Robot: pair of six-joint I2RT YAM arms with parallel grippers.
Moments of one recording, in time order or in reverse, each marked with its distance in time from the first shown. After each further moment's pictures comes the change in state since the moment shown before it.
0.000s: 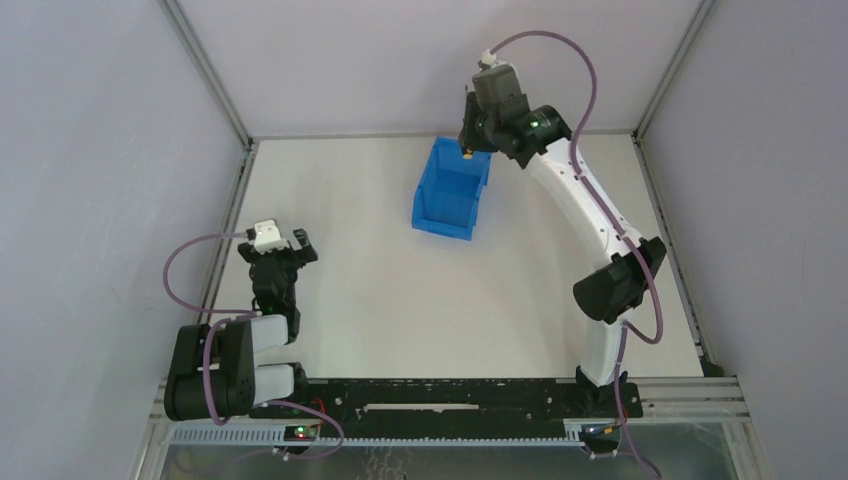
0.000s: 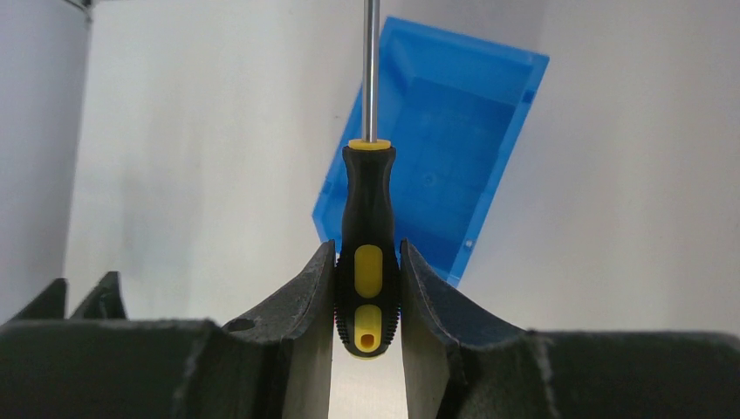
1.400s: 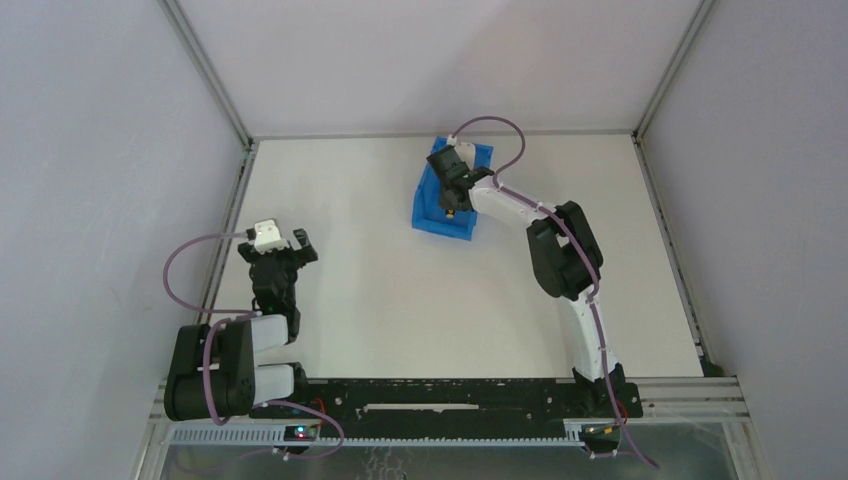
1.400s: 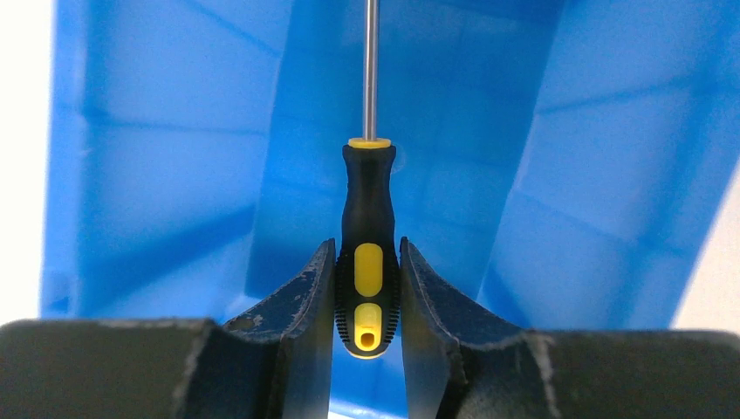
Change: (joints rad) left arm 0.000 0.000 0.000 0.000 0.000 0.000; right arm 0.066 0.306 -0.446 0.432 0.158 0.111
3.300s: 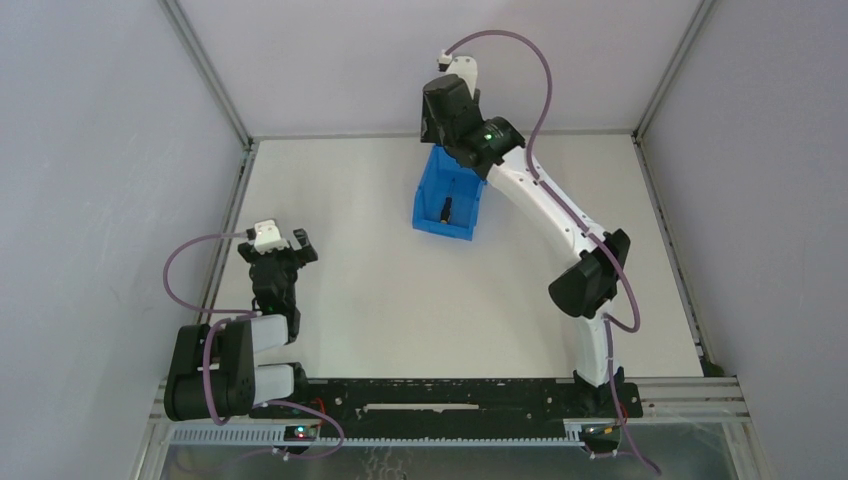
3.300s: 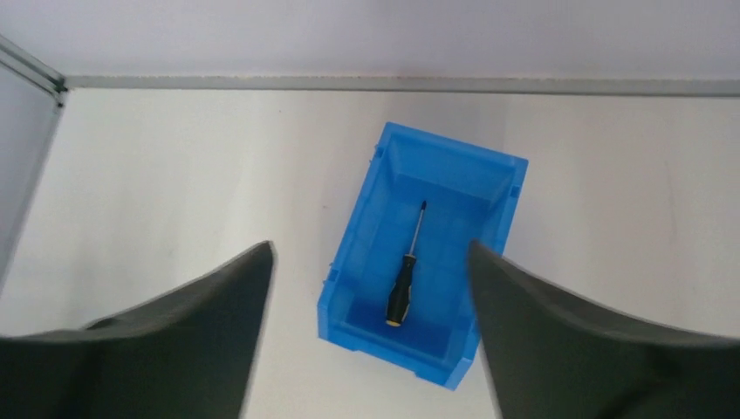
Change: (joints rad) left arm 0.000 0.000 0.000 0.000 0.000 0.000; right arm 0.092 -0.193 0.497 -0.234 0.177 -0.210
